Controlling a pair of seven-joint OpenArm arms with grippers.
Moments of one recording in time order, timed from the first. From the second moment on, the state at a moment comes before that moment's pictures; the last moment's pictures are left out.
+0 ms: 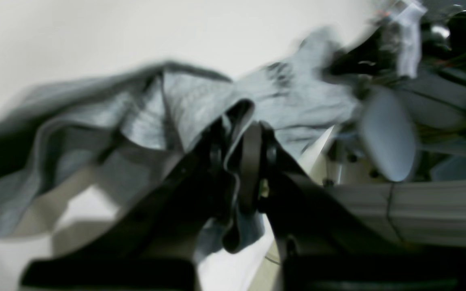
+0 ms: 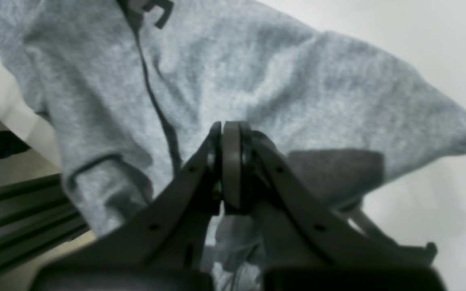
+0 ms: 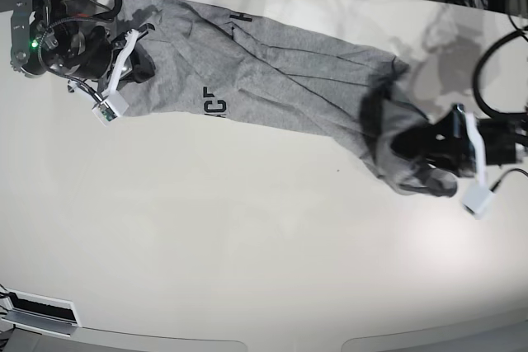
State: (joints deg) left arm -1.0 -35.0 -6.8 89.9 -85.4 -43.9 79.3; right arm -17.4 17.0 7.7 96.1 30.0 40.4 -57.5
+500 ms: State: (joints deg) left arm 2.2 -22.9 5.1 91.3 -78.4 -43.9 74.2; right arm -17.3 15.2 7.7 96.1 30.2 40.4 -57.5
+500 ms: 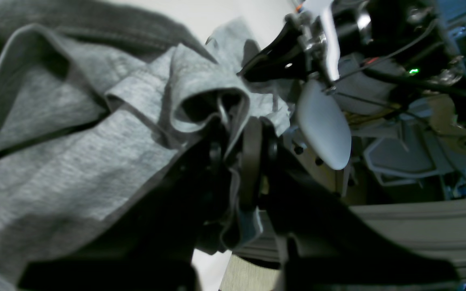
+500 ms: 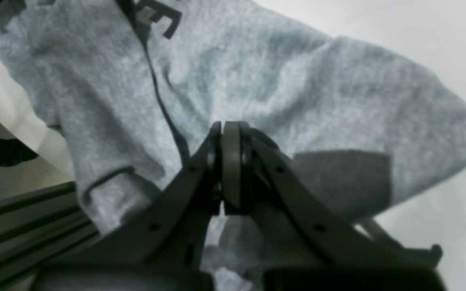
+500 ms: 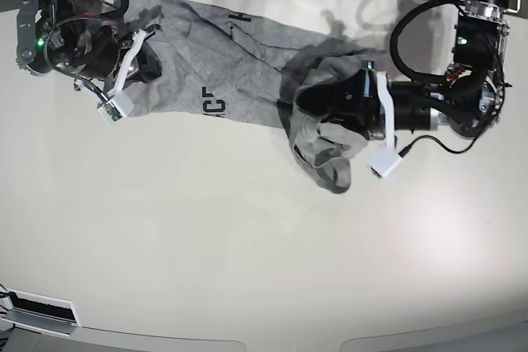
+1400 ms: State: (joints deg) left arm 2.5 -26.9 5.9 91.4 -61.4 -43.9 60.9; right arm -21.6 15.0 29.4 102.3 32.1 27.7 -59.9
